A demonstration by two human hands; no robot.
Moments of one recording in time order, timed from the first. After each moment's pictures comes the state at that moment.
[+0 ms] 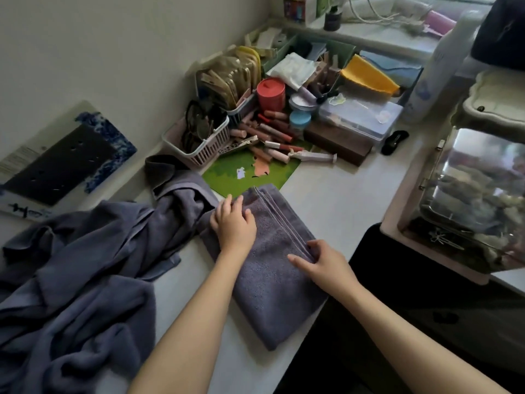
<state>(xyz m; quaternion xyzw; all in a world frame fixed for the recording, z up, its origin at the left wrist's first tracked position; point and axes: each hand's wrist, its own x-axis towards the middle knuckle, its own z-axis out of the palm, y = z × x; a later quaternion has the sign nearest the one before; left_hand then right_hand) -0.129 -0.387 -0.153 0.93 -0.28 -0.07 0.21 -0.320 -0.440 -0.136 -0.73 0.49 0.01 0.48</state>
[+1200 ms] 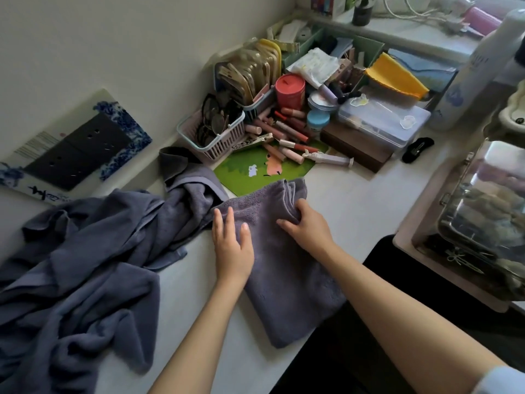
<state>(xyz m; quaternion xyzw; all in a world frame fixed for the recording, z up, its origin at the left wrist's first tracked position) -0.155 -0.344 -0.144 0.90 -0.23 -0.10 0.36 -0.245 -0.483 -0.131 -0.79 0.40 -0.06 0.46</state>
